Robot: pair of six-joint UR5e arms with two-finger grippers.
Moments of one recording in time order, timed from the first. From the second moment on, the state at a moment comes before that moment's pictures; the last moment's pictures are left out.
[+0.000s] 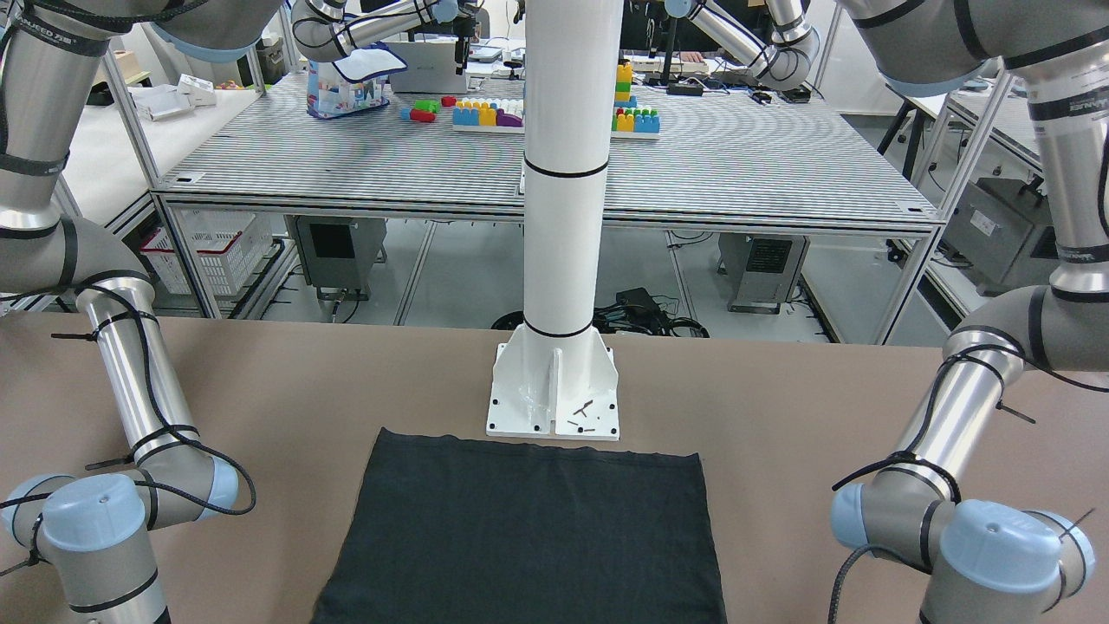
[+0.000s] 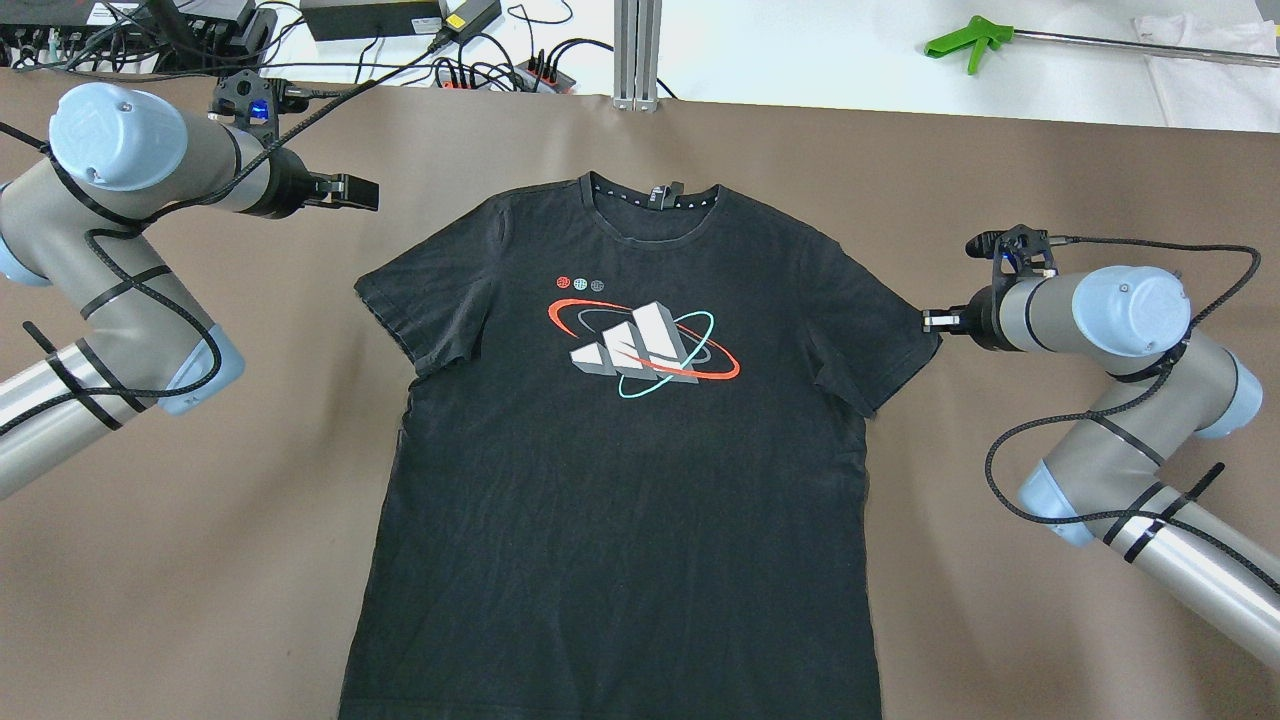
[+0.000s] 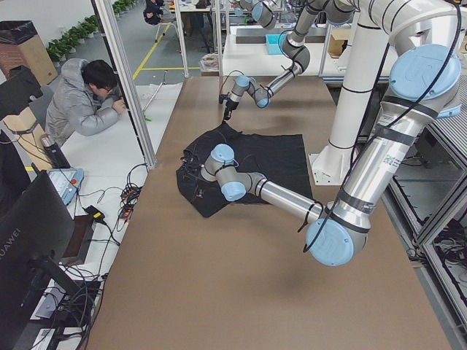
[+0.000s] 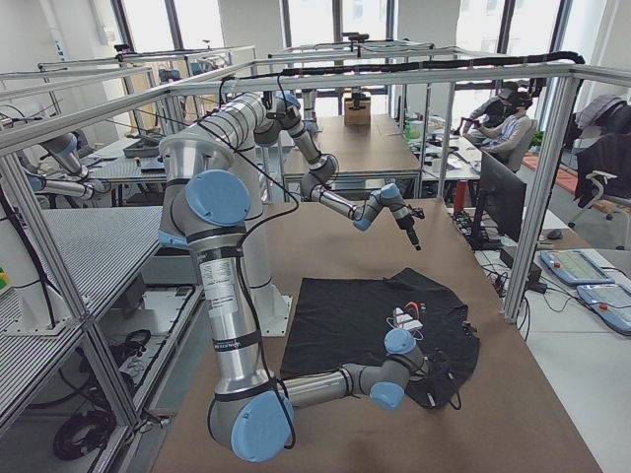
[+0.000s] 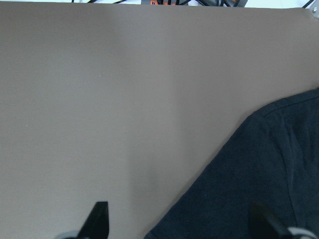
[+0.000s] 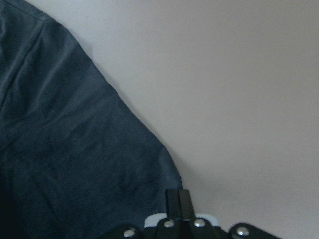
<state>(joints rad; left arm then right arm) -0.96 -2.08 -1.46 -2.20 -1.85 -0.97 0.90 -1.26 1.41 -0.73 1.84 0.94</state>
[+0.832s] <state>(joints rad) -0.96 -2.07 -1.45 -2.20 -1.84 -0.96 0.85 -1.10 1.46 -0.75 1.84 1.22</state>
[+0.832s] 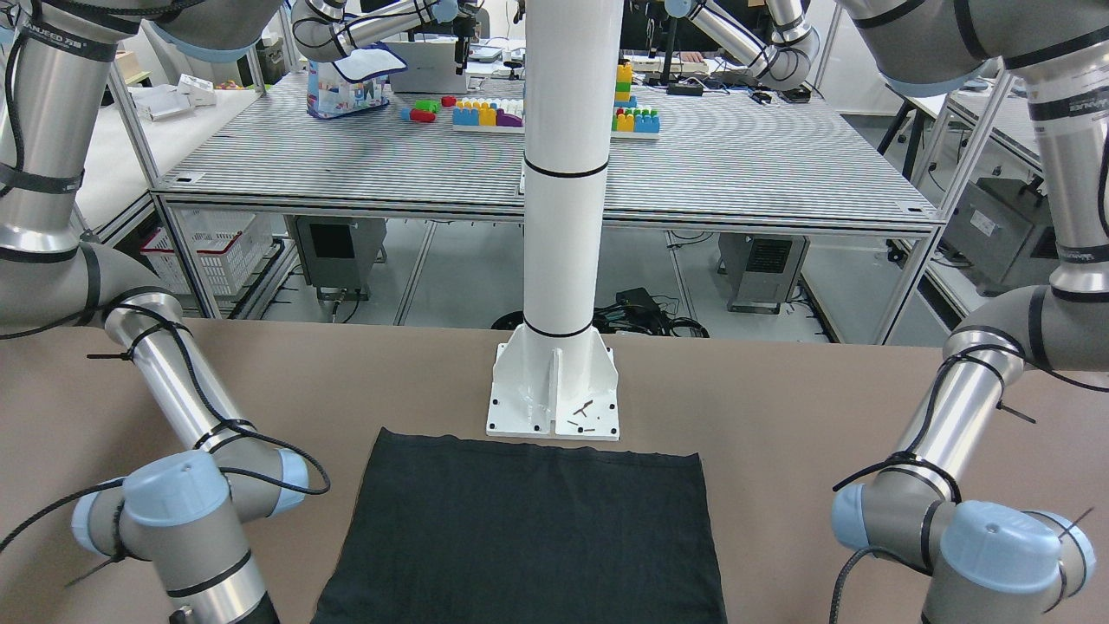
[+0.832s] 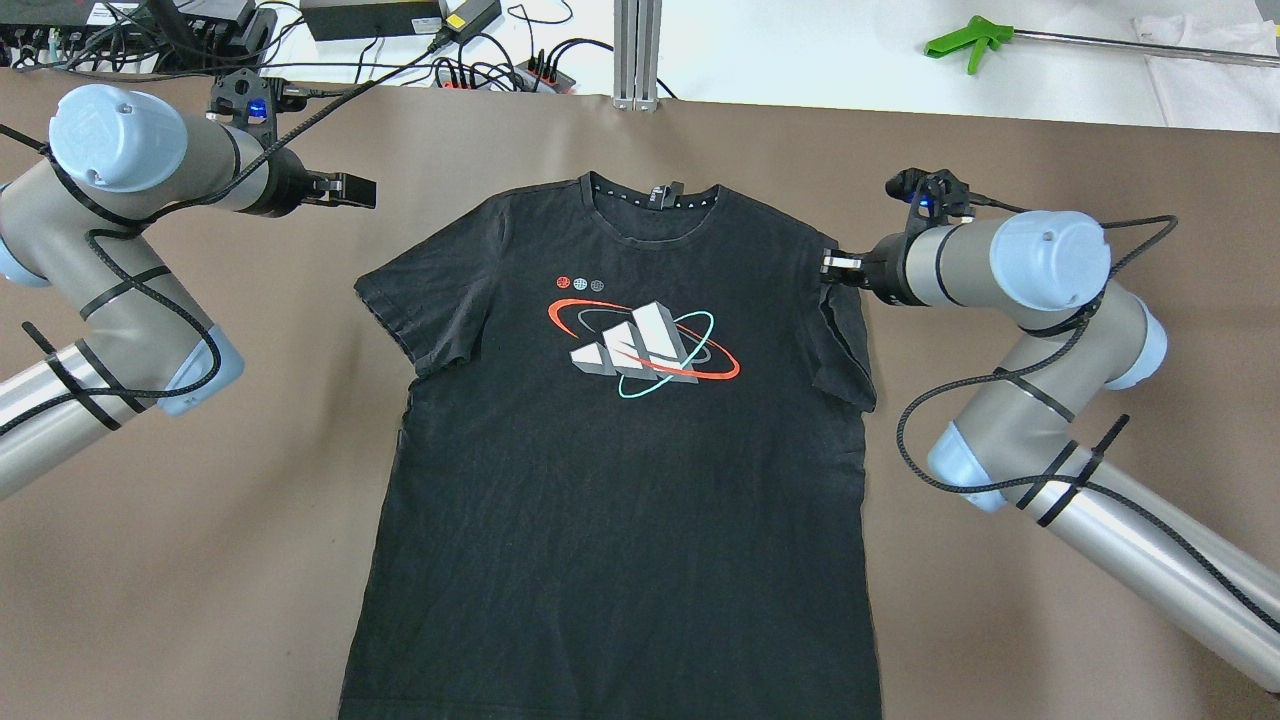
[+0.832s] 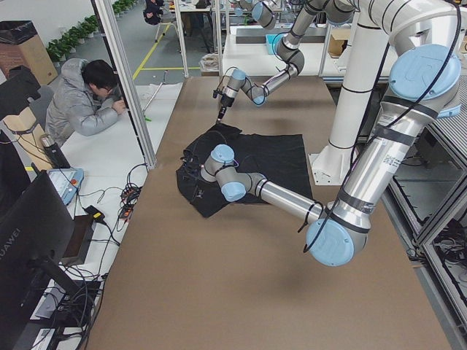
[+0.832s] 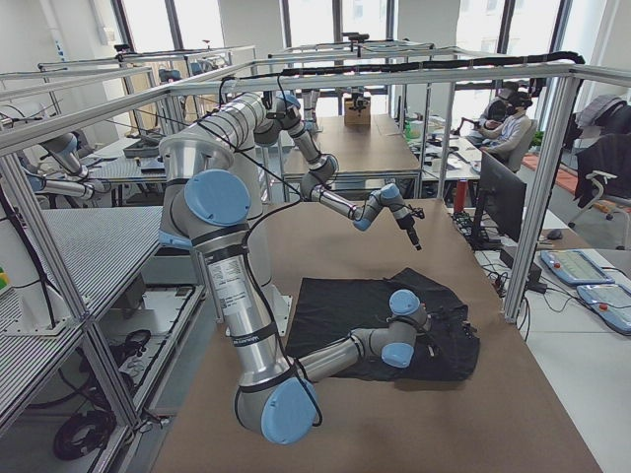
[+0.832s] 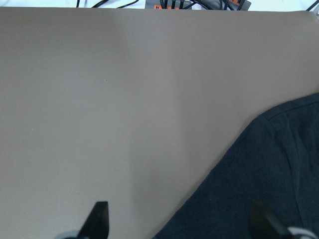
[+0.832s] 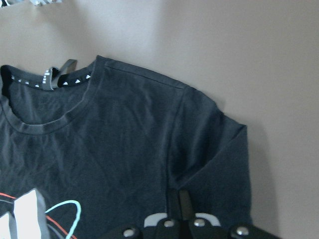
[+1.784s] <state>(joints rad) -0.96 -2.08 -1.43 -2.20 -1.82 -0.96 0.65 -0.97 1.38 -0.75 1.50 1.38</state>
